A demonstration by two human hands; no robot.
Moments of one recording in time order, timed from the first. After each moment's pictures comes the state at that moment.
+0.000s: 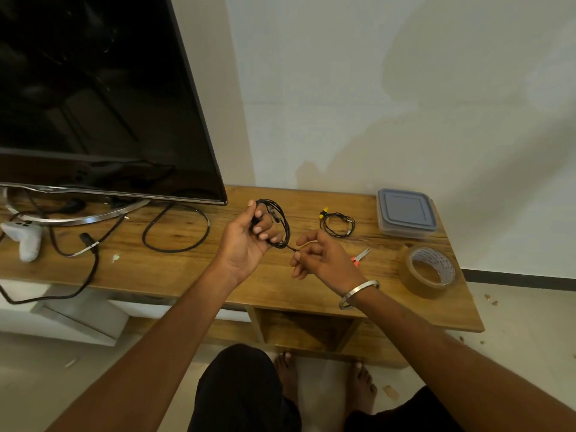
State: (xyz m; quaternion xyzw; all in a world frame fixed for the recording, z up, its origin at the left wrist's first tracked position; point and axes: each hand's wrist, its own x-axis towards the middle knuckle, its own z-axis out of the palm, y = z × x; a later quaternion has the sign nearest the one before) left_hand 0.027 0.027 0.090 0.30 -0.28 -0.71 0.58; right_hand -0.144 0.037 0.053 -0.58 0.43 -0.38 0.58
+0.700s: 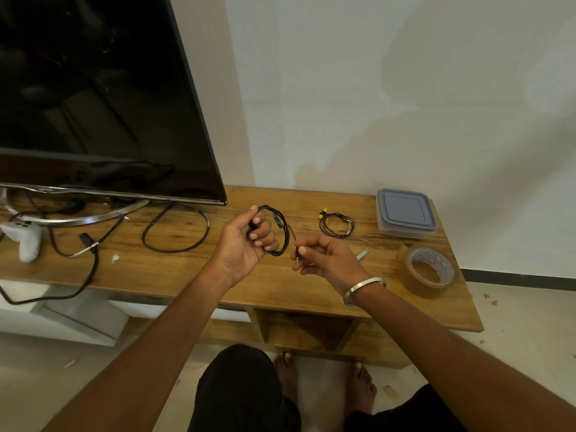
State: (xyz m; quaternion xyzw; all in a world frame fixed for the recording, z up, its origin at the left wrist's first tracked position) left_hand 0.035 0.028 0.086 0.33 -0.29 -0.72 0.54; right_hand -0.149 0.038 0.061 -0.46 0.40 -0.41 0.68
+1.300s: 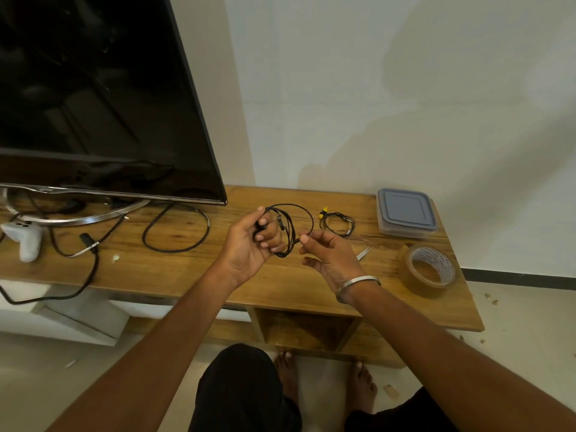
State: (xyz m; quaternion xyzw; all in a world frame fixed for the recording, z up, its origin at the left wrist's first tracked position) left_hand 0.027 0.029 0.087 0.32 -0.30 -0.73 0.53; right_hand -0.141 0.038 0.063 -0.36 0.42 -0.48 0.68
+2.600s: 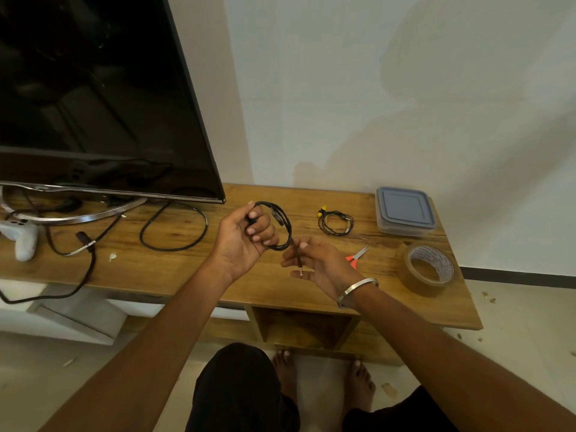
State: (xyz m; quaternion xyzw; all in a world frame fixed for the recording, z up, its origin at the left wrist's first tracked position) left_hand 0.034 0.022 0.085 0.29 -0.26 -0.74 0.55; right_hand -0.138 0.038 0.055 -0.38 0.40 -0.37 0.74
